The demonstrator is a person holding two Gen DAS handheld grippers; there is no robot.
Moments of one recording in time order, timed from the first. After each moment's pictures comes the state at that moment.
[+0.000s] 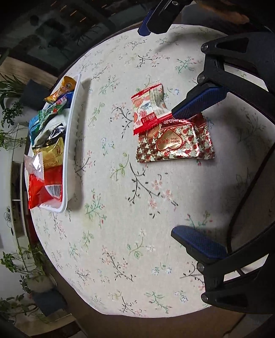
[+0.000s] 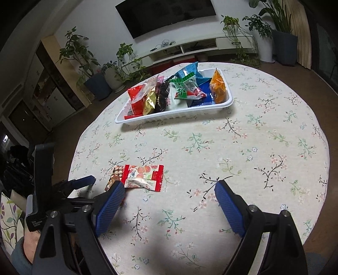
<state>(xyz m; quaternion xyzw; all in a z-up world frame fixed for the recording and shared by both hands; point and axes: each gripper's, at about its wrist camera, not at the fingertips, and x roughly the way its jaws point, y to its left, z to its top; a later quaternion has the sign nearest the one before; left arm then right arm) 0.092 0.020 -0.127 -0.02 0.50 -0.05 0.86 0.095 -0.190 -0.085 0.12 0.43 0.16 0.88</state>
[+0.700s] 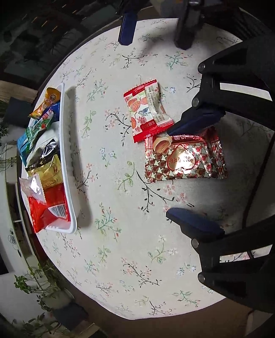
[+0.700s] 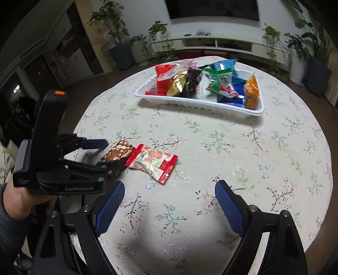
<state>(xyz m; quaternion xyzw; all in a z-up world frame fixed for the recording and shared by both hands) 0.115 -0.002 -0.124 0.06 0.52 -0.09 0.84 0.104 -0.156 -0.088 -0.02 0.45 0.26 0.85</state>
